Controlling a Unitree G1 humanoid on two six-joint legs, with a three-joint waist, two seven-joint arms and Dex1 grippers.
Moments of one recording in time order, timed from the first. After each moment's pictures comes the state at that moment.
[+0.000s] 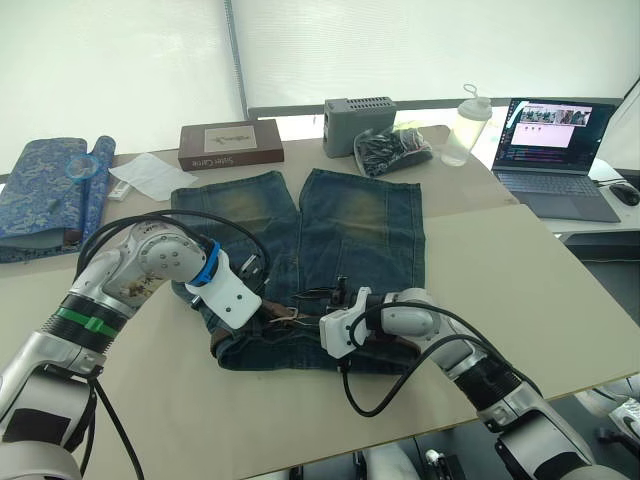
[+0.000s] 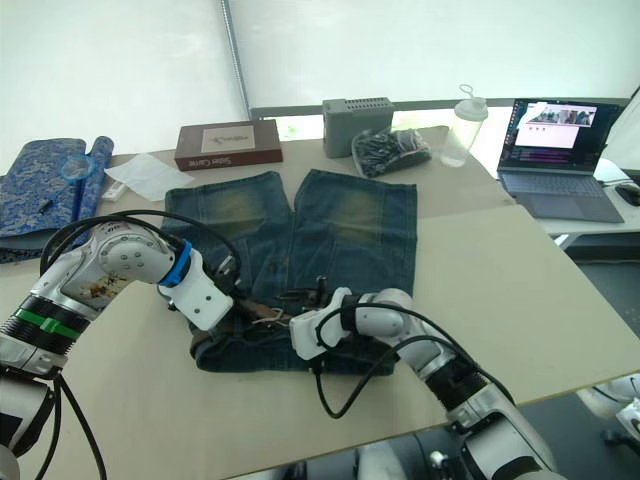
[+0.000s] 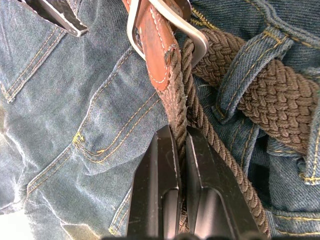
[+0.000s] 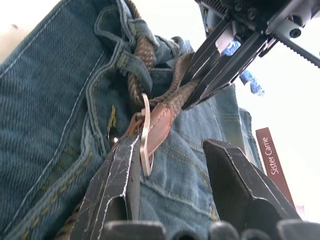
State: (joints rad) left arm -0.79 0.90 -0.43 0.21 0.27 -0.56 -1.33; right arm -0.57 -0.42 0.49 0.14 -0.35 -0.49 0.72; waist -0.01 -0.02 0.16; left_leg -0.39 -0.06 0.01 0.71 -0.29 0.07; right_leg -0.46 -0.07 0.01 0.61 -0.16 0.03
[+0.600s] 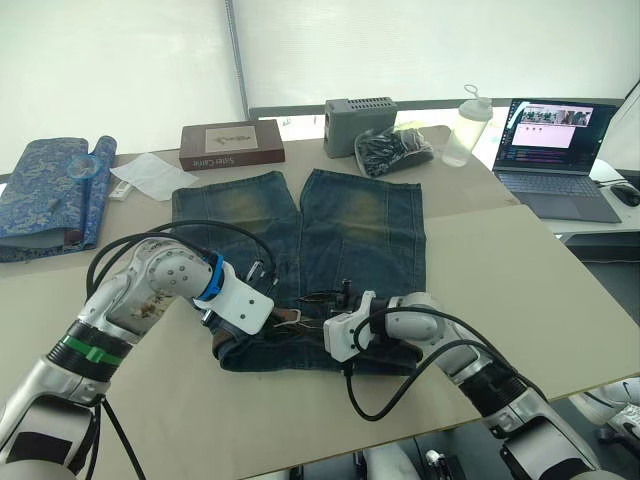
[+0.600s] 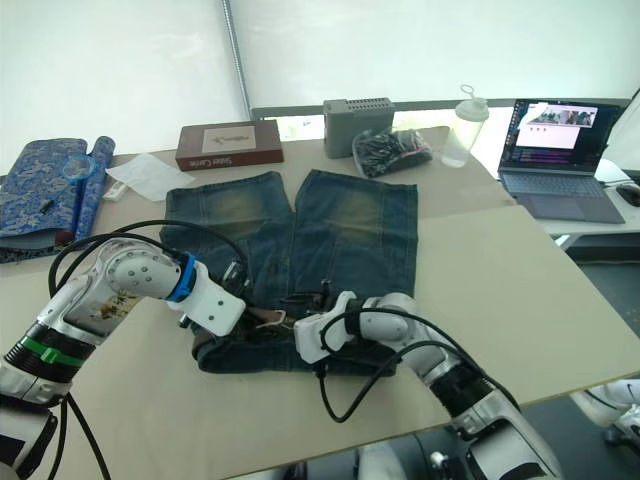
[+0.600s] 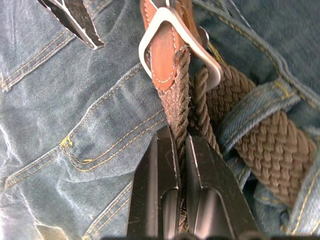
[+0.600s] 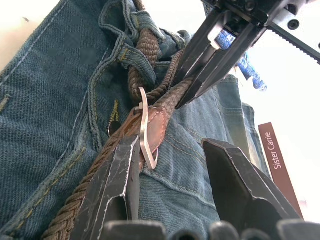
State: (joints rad) left arm -0.60 0.85 -0.35 -0.05 0.26 -0.20 -1.31; right arm -0.50 -0.46 0.47 0.07 -0.31 -0.43 0.74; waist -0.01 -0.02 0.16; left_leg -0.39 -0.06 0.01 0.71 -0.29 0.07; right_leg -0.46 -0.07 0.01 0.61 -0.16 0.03
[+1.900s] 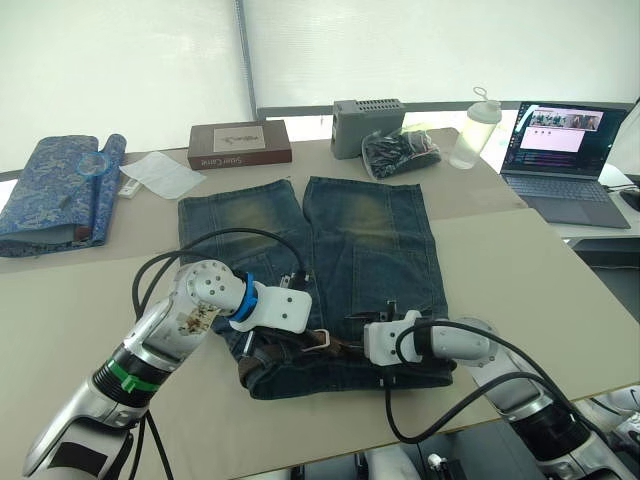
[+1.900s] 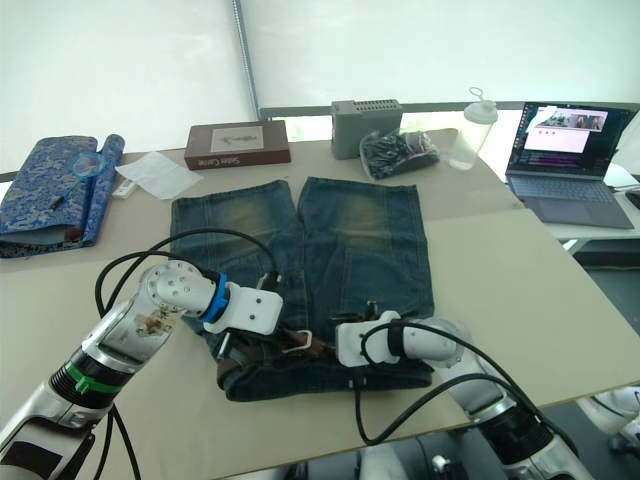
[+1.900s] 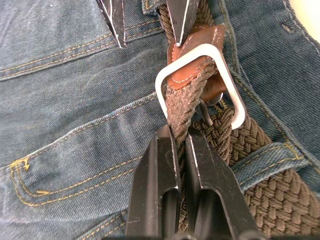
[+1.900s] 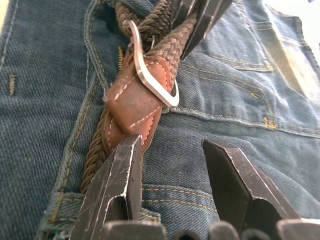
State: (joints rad) left arm -0.57 0.68 -0.41 -0.25 0.15 0.32 -1.36; right arm -0.27 -0.67 0.37 -0.26 -0.16 -0.10 0.94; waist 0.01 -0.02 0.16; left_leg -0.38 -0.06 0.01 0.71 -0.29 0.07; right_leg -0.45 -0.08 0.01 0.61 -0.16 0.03
